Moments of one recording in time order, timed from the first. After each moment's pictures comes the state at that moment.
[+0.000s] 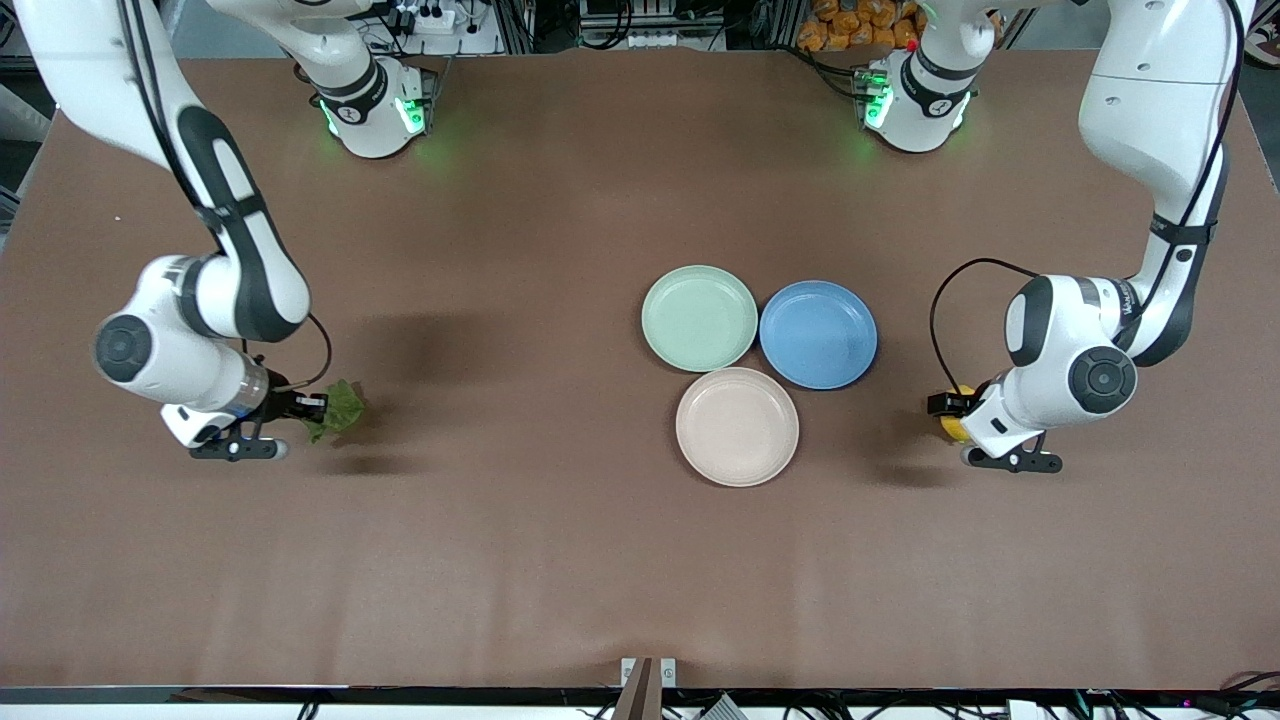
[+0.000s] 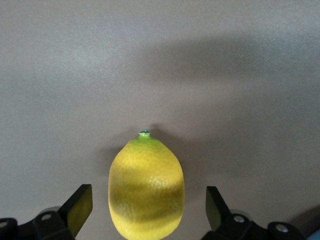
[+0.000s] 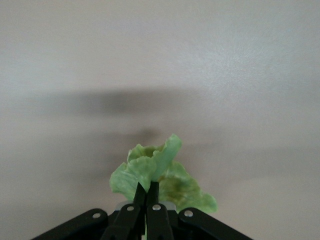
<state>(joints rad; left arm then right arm) 0.01 0.56 -0.07 -1.85 0.10 2.26 -0.02 0.03 0.38 -0.02 -1.91 0.11 2.22 0.00</state>
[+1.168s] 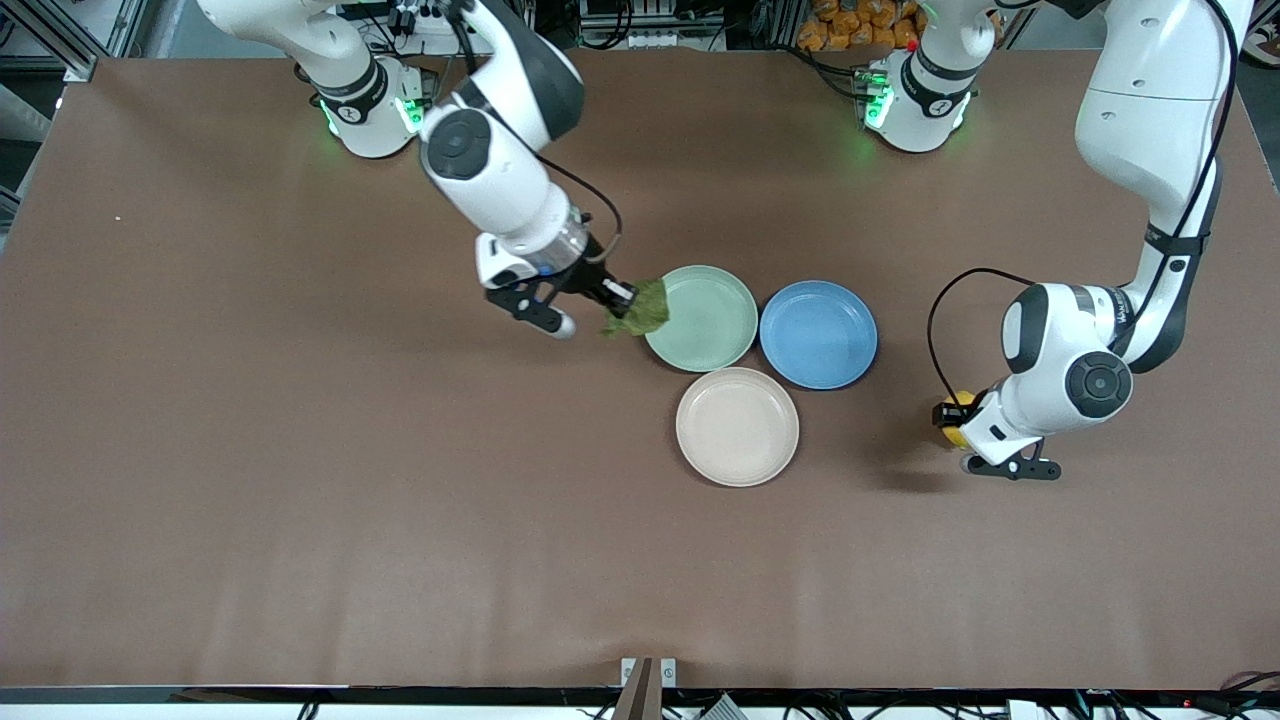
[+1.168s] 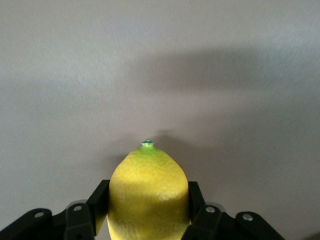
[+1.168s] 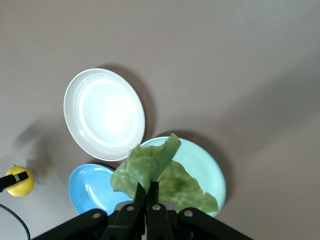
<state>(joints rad) 0.01 0.59 -0.07 -1.81 0.10 2.31 -0.04 0.61 0.37 0.16 -1.80 0.28 2.48 1.17</state>
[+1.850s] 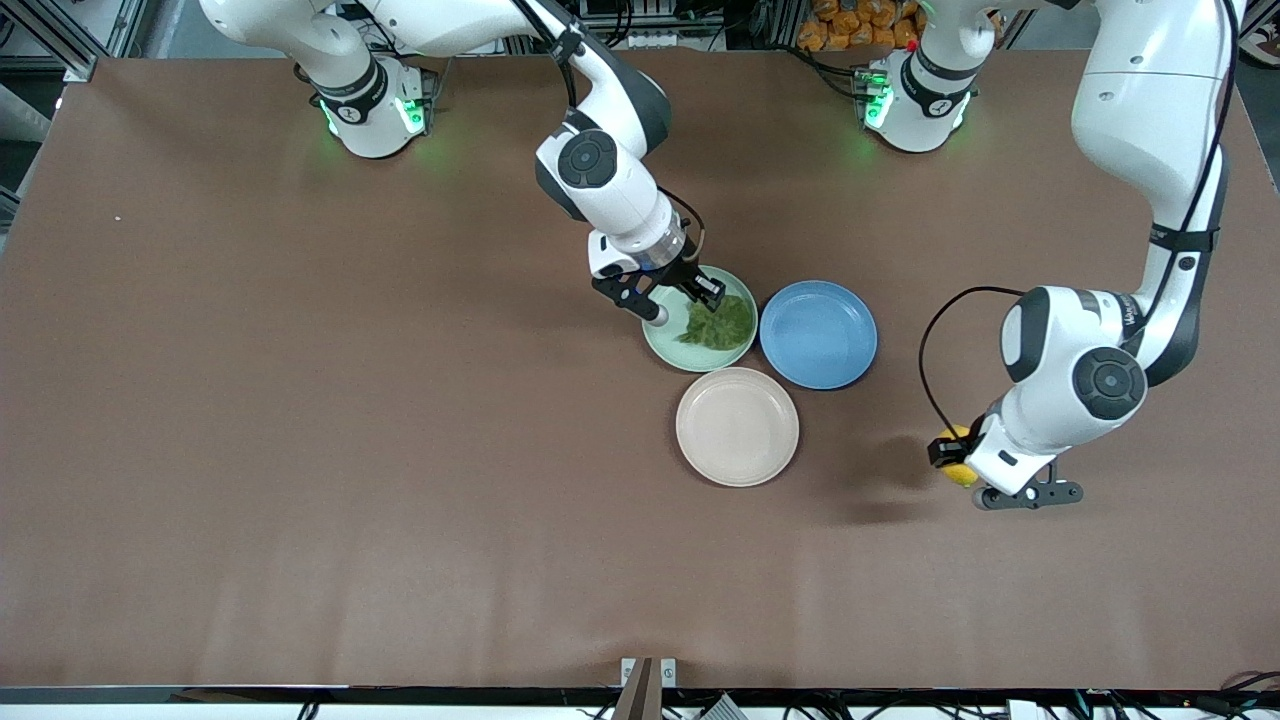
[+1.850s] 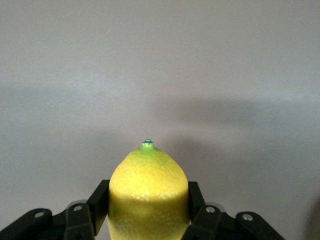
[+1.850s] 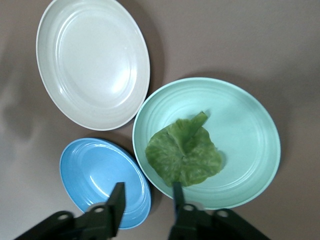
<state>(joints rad) -0.06 0.59 -0.09 -1.67 0.10 2.31 -0.29 0.74 0.55 0.15 -1.68 0.27 2.55 1.34</state>
